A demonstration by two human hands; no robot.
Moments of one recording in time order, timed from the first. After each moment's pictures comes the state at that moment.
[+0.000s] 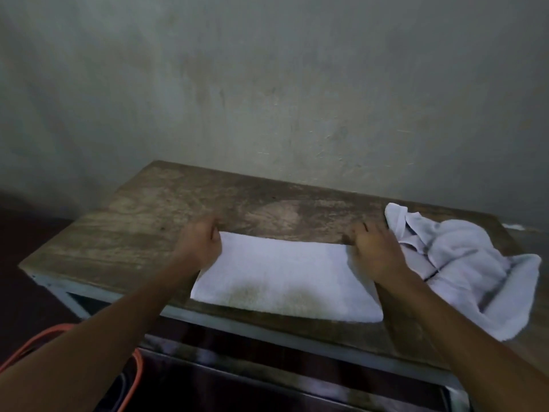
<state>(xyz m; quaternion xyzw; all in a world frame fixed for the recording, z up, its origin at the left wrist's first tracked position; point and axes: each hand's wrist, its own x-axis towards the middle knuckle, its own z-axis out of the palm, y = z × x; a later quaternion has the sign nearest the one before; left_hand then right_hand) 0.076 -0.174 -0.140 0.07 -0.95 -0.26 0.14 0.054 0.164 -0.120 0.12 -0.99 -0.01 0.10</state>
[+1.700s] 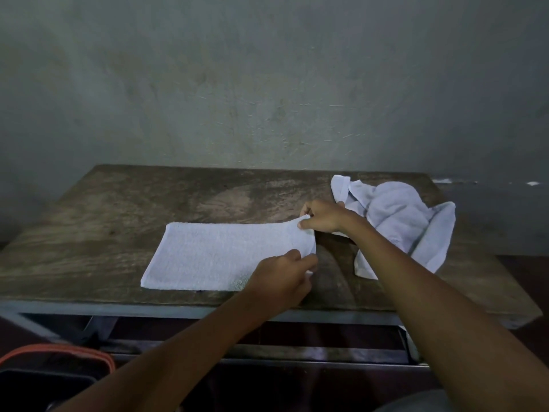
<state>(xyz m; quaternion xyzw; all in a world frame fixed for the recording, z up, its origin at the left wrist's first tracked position) 0.160 0.034 -0.130 -0.32 -0.92 -0.19 0.09 0.037 0.193 -0.099 0.10 -0.96 0.21 -0.14</state>
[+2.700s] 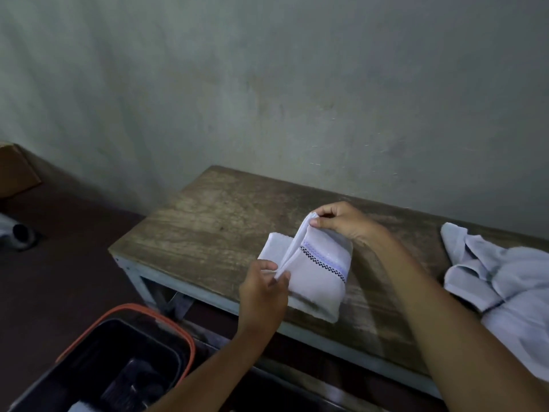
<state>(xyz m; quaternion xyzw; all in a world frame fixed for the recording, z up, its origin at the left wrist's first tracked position) 0.194 -0.109 -0.123 0.20 -0.74 -0.62 0.18 0.012 0.023 -0.070 0.22 -0.83 0.48 -0.17</state>
